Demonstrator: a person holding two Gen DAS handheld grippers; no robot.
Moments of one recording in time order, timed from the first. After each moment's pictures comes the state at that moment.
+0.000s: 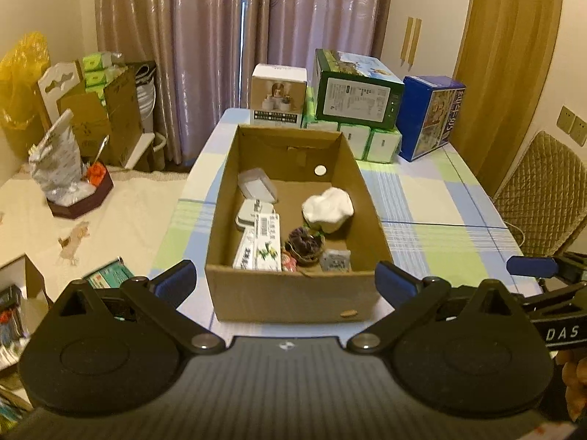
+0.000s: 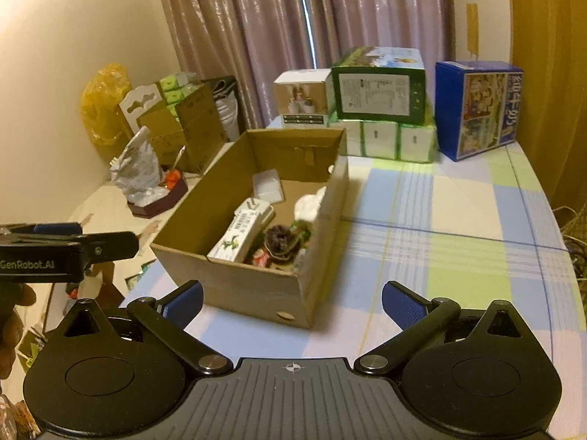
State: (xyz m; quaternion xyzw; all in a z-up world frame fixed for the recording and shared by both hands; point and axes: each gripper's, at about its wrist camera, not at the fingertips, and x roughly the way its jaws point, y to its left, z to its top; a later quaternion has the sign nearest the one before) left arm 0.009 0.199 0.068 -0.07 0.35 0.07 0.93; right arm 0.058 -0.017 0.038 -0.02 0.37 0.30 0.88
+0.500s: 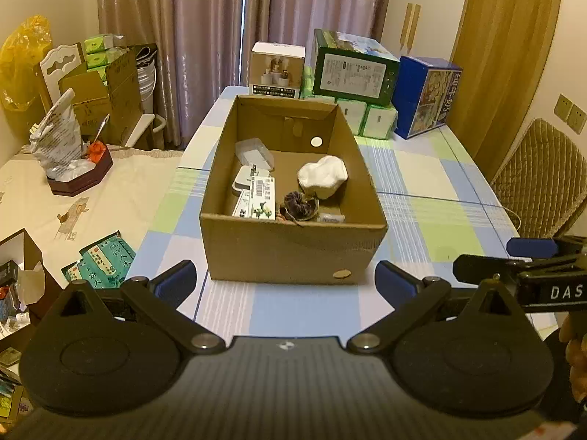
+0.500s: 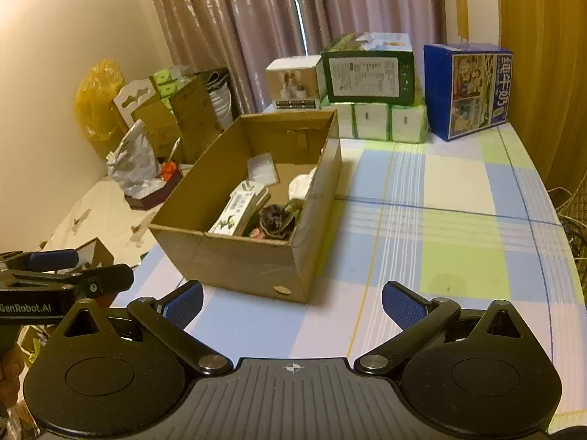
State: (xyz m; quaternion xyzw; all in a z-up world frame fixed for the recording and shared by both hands) left arm -0.022 0.185 0.047 -0.07 0.37 0.07 0.92; right arm 0.042 -0.026 0.028 -0.02 0.39 0.29 0.87
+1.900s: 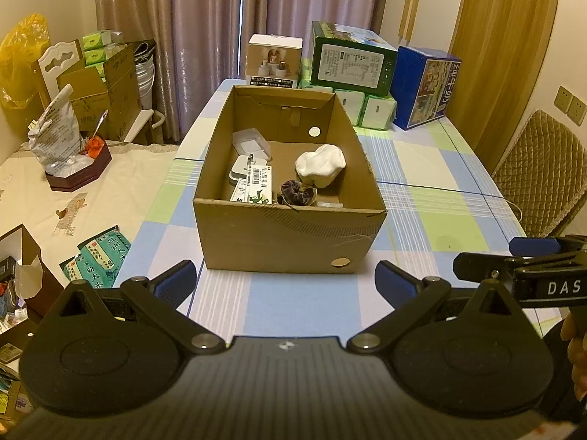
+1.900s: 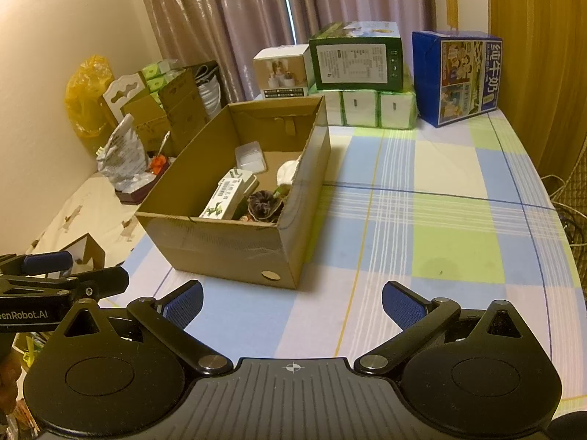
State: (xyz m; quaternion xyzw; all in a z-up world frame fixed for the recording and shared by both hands) left arm -0.022 0.181 0.035 -0.07 0.38 0.06 0.92; right arm 0.041 -0.032 0.019 -0.02 0.40 0.28 0.87
